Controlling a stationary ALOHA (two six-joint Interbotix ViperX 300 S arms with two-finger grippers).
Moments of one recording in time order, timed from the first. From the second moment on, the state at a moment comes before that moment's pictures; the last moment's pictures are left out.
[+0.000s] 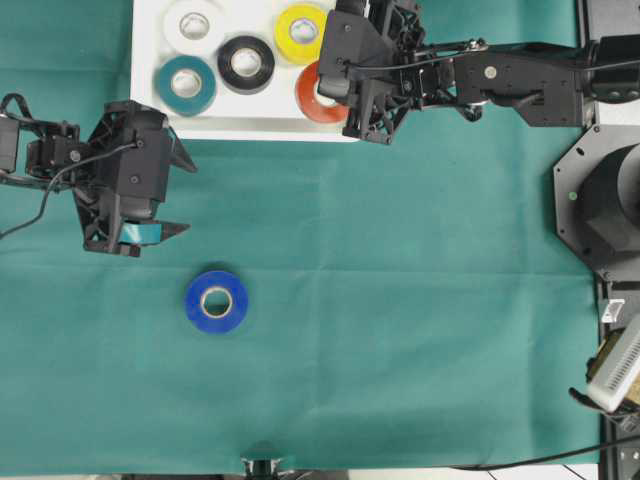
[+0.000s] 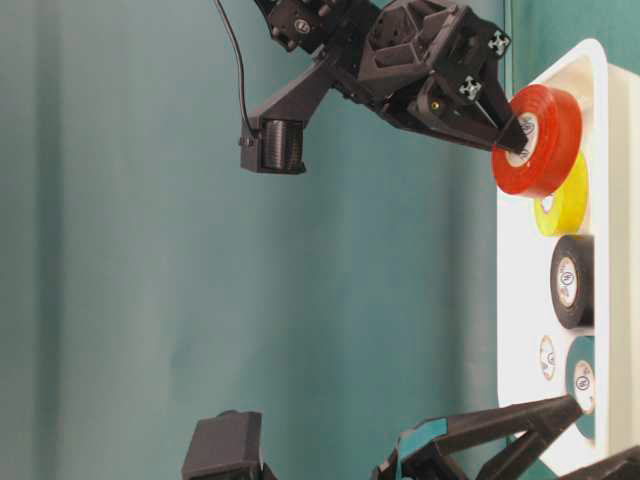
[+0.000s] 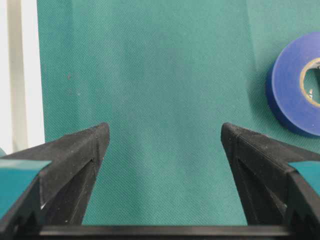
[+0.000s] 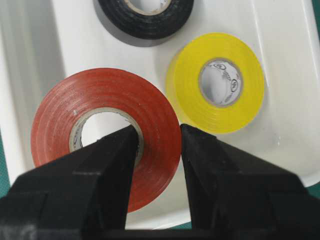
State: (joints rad) left arm -0.03 -0.14 0.84 -0.03 0.07 0.14; right arm -0.26 -0.02 0.68 -0.71 0.27 0.65
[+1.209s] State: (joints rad) left arm -0.03 -0.14 0.84 -0.03 0.07 0.14; right arm -0.26 -0.03 0.68 -0.71 0.22 0.65
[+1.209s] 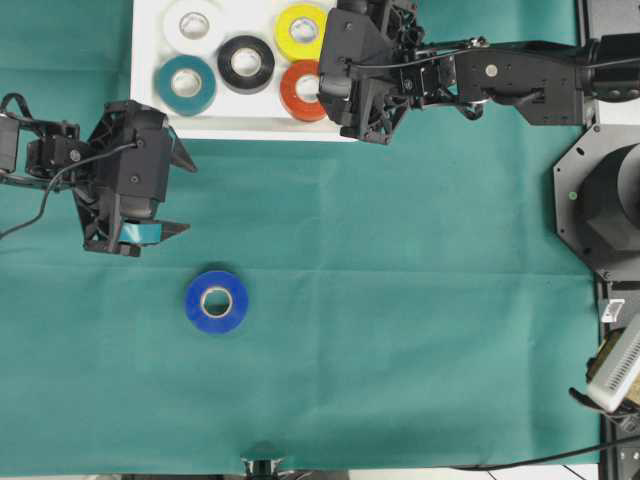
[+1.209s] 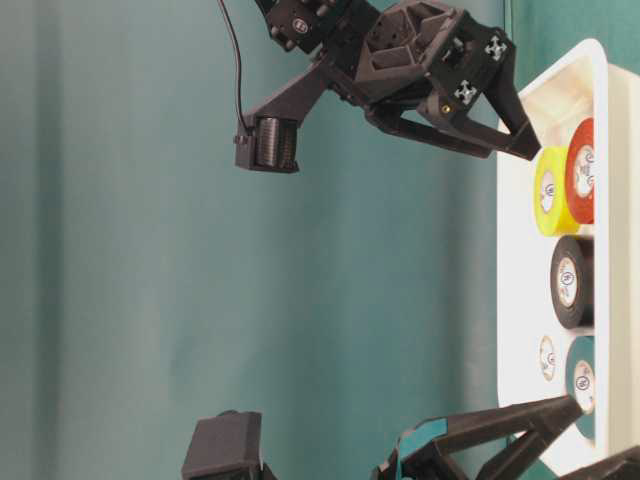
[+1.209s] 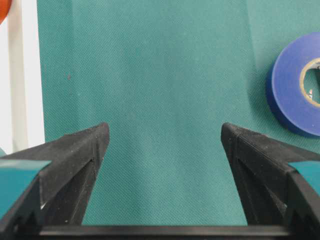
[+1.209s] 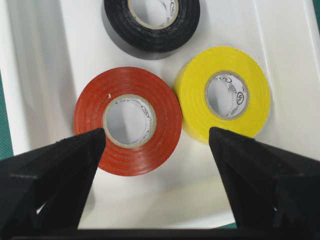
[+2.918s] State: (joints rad) left arm -0.03 -0.15 0.84 -0.03 0.07 0.14; right arm 0.06 -0.03 0.70 -0.71 0.22 0.65
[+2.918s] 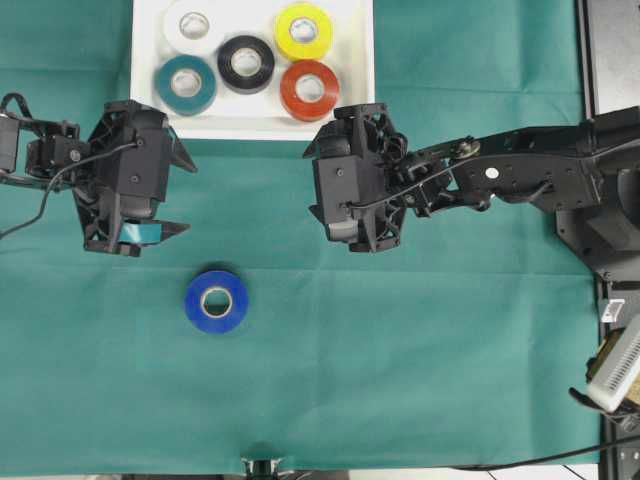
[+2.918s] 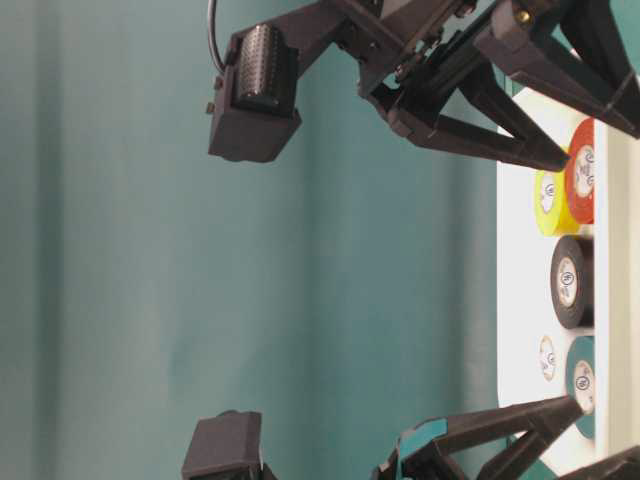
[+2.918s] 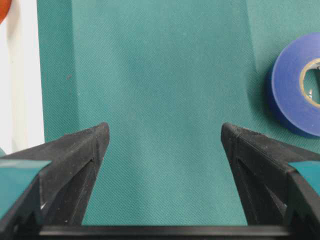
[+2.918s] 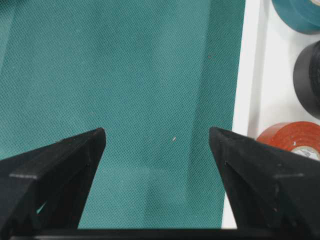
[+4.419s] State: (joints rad) left arm -0.22 0.07 0.70 -0.03 0.08 -0.21; right arm 0.06 -0.03 0.70 -0.71 0.20 0.65
